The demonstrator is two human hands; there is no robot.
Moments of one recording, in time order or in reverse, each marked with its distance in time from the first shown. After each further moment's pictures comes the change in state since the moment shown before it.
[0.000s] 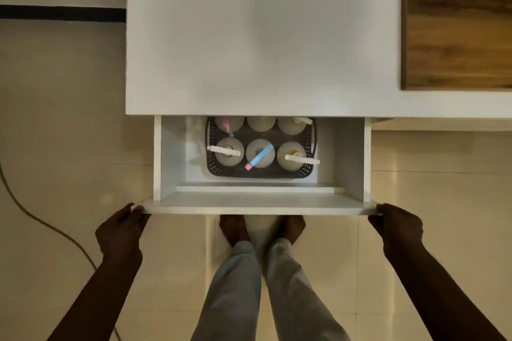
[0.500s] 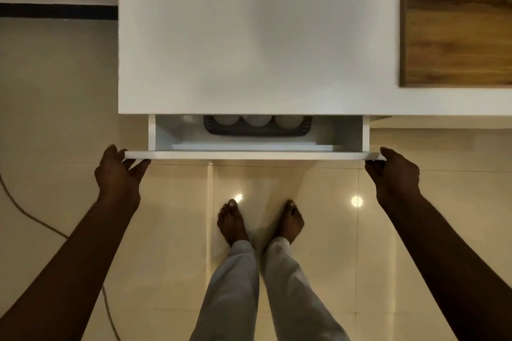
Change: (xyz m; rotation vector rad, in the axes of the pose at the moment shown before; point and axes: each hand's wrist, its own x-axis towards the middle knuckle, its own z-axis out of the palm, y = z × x) left_hand 0.011 0.082 0.082 -0.238 -0.129 0.002; right_hand 0.007 -0.085 0.057 0.261 -0.151 -0.013
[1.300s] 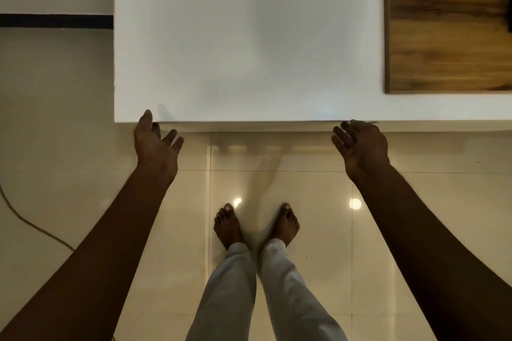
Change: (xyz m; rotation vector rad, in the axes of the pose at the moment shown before) left_hand -0.037 -0.001 0.095 -0.021 -0.221 -0.087; right_hand -0.034 -0.038 0.062 0.127 -0.272 0.005
